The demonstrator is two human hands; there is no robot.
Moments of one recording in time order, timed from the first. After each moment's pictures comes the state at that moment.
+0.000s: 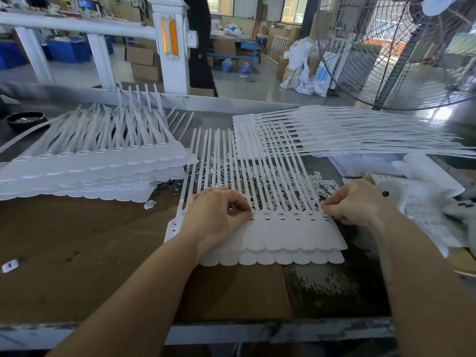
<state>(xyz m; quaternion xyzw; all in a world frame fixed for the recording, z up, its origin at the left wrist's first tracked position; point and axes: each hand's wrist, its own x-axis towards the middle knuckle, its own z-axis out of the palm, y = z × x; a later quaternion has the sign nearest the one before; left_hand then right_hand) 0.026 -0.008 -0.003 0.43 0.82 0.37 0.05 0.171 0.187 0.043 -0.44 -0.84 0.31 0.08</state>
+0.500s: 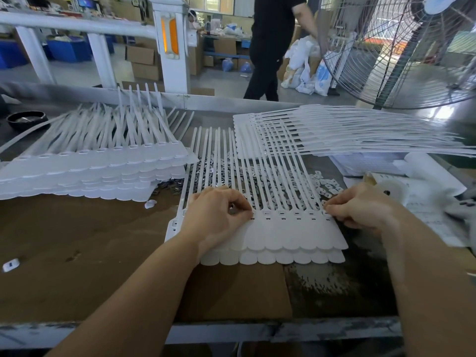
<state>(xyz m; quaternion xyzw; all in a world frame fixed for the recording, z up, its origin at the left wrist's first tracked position) 0.026 -0.008 -0.003 0.43 0.82 0.37 0.05 0.179 0.193 0.041 -0.45 -0.80 0.39 0.06</state>
